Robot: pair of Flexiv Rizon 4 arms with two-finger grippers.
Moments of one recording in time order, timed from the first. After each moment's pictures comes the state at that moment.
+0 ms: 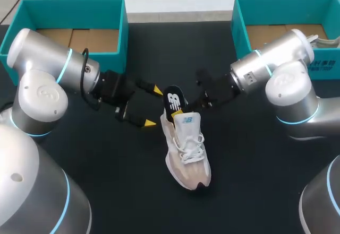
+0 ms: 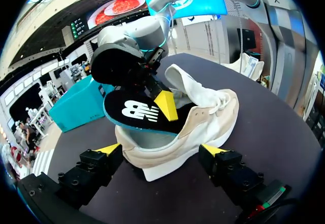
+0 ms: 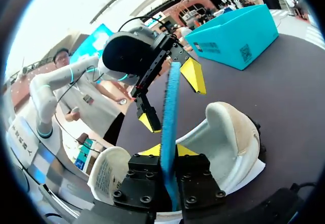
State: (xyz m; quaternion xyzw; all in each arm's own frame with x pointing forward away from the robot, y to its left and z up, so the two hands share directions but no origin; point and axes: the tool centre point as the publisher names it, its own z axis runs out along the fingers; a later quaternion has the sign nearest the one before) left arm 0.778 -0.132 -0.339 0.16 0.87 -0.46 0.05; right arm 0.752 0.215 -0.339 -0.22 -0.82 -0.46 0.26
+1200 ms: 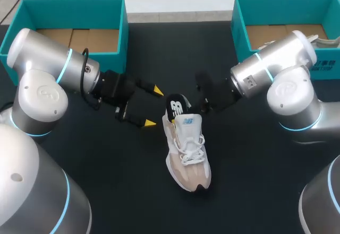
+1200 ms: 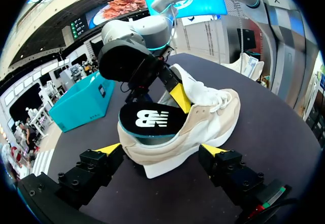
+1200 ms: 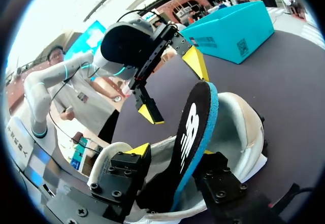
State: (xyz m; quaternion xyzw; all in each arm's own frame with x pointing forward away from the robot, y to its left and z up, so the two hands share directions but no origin) left arm 0.778 -0.132 -0.339 0.16 0.87 -0.46 0.05; right arm 0.740 0.212 -0.344 -0.24 -0.83 -0.44 0.24
